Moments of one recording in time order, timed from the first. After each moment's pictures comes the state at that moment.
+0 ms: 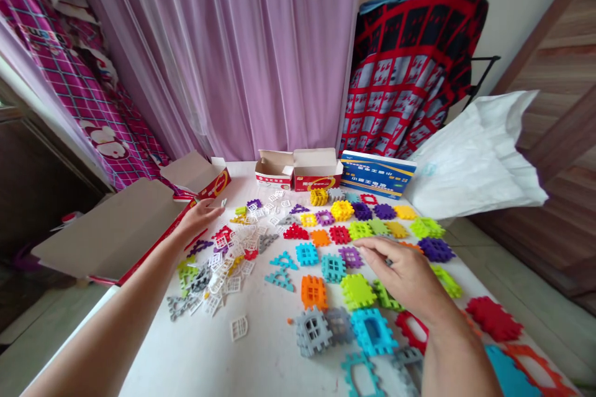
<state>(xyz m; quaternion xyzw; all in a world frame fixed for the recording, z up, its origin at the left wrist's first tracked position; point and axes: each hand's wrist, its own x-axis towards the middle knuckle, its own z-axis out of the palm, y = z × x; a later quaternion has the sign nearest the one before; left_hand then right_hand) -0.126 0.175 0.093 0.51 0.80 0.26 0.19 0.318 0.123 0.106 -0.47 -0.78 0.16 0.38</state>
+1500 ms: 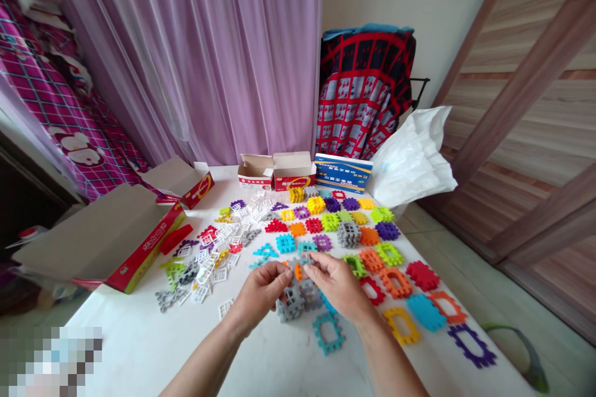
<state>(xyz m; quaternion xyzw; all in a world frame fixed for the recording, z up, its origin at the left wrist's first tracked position) 0.098 0.036 0.090 0.47 0.55 0.38 0.57 0.278 0.058 0.083 -0.44 -0.65 0.48 0.38</state>
